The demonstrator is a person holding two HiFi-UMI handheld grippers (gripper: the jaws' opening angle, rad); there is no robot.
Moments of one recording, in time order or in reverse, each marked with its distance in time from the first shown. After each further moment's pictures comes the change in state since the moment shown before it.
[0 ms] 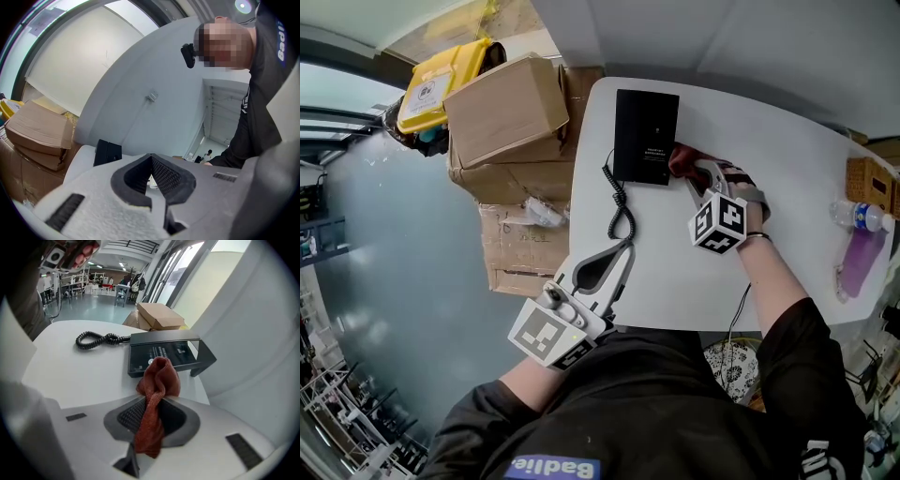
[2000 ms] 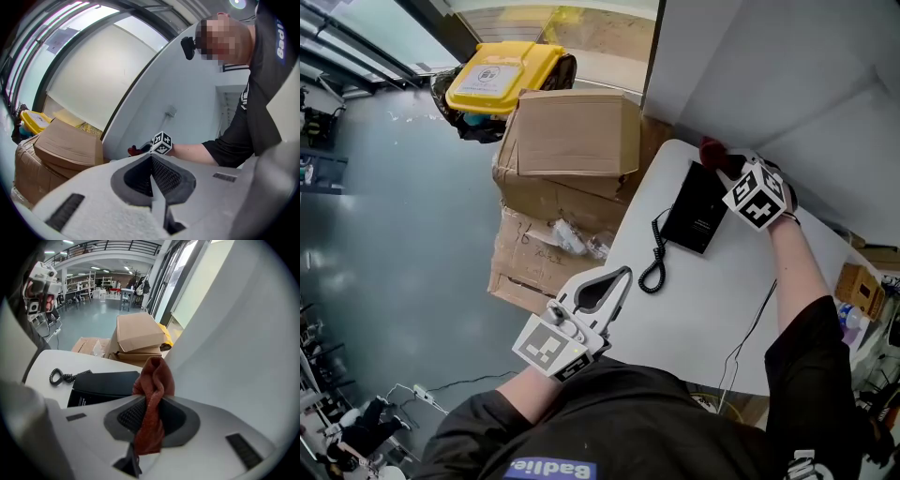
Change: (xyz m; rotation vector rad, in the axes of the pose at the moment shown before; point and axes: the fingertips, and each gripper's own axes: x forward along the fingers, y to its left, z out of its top) left arm -0.056 0.082 0.044 -0.012 -0.129 0.185; right arm 0.040 -0.164 0.124 -0.072 -0.023 0.115
